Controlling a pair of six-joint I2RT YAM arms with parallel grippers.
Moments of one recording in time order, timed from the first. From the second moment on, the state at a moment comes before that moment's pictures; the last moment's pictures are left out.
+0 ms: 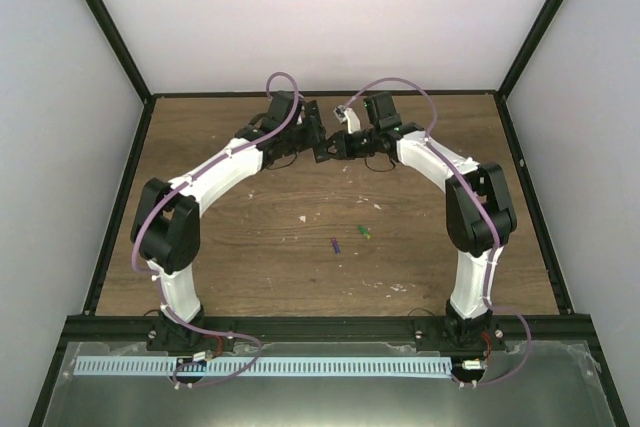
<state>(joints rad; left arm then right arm) -0.54 1.84 1.50 -0.33 0.08 -0.78 0.42 1.92 1.47 -0.32 -0.77 0.29</state>
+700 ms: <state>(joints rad) -0.53 1.73 1.39 -0.27 0.09 -0.82 0.42 1.92 1.47 -0.35 -0.60 0.19</state>
